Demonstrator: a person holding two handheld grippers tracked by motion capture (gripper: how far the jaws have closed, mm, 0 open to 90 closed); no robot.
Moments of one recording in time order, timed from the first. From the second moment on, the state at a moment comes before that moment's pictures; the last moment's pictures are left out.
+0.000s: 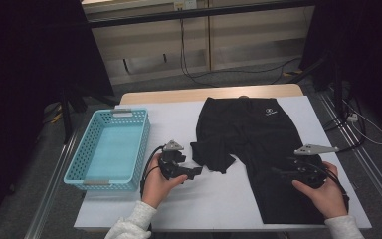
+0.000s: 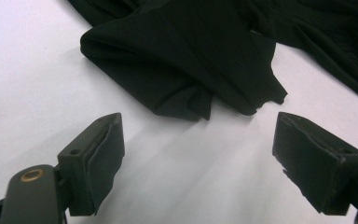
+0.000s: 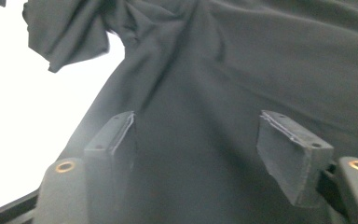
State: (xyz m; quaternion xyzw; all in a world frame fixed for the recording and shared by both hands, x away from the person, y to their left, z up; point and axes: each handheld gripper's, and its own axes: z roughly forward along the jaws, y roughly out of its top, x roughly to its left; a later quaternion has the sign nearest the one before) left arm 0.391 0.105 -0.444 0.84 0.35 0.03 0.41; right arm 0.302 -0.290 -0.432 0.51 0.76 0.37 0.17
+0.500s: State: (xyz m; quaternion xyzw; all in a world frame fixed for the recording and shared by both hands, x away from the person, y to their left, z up) left arm 0.386 0.114 -0.442 0.84 0.36 0.03 0.41; right arm 0.324 -0.235 -0.437 0.47 0.78 0.40 0.15
